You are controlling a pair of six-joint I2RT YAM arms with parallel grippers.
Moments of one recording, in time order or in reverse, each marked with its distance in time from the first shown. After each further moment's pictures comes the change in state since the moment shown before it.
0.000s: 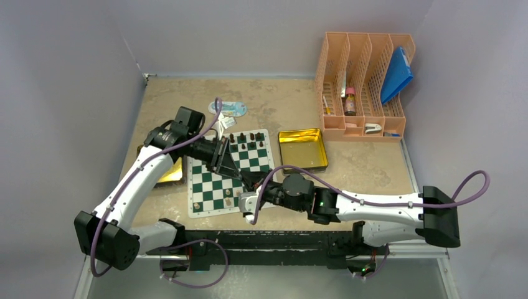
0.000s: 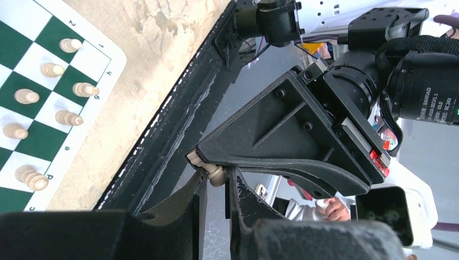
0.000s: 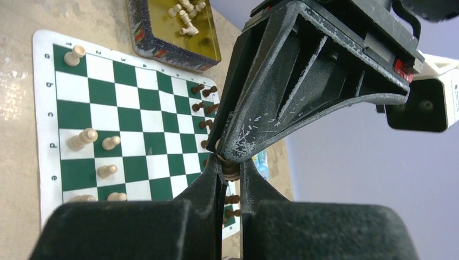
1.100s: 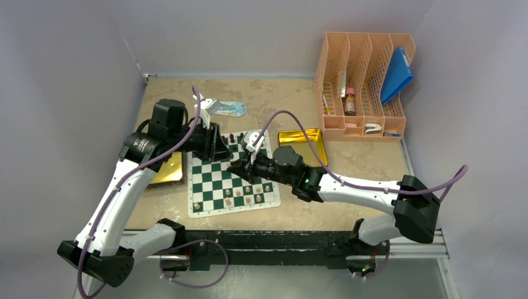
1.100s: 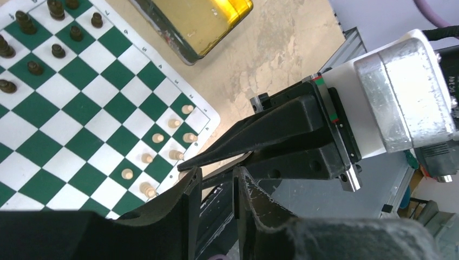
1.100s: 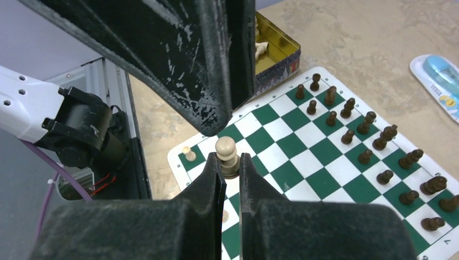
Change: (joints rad) left arm -0.006 -0.133 0.168 0.048 -0.408 -0.016; right arm -0.221 0.192 0.148 0.082 -0.213 1.044
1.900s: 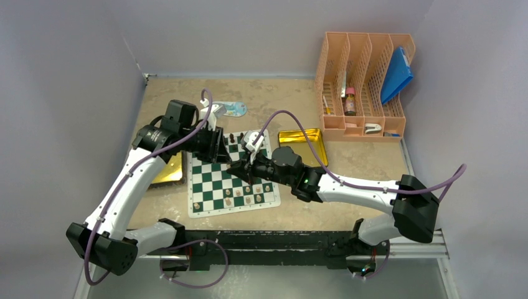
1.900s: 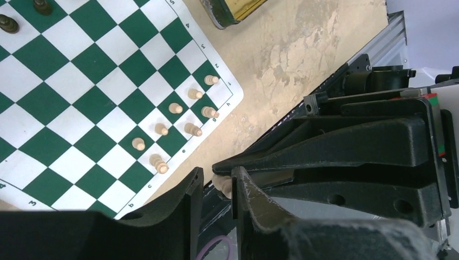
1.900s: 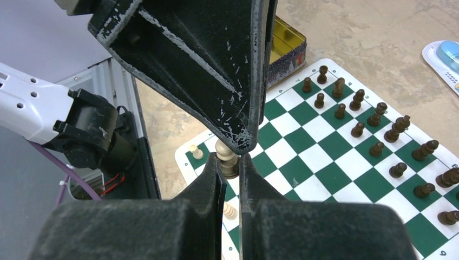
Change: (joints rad) left arm 0.000 0.093 -0.031 -0.083 -0.087 0.005; right arm -0.005 0.014 0.000 -0.007 0.005 0.059
